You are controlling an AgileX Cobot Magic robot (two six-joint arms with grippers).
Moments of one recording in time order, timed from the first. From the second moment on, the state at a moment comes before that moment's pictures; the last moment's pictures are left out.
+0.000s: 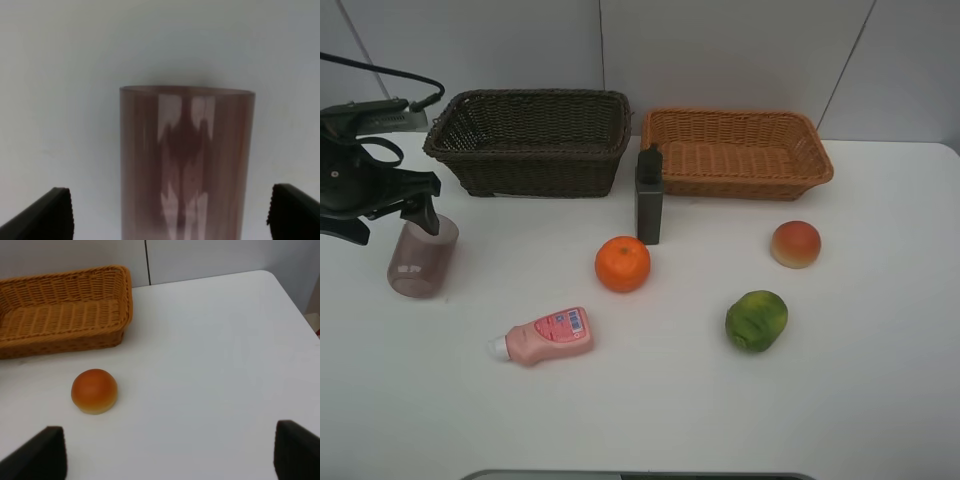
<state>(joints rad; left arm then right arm) -0.04 1.69 -0.86 -0.03 0.50 -0.13 -0.09 -0.01 -0.52 -0.08 1.06 0.07</state>
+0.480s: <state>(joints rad) -0.04 1.72 -0.86 -0.04 0.45 -0.13 -0.09 -0.01 -0.52 -0.08 1.06 0.07</state>
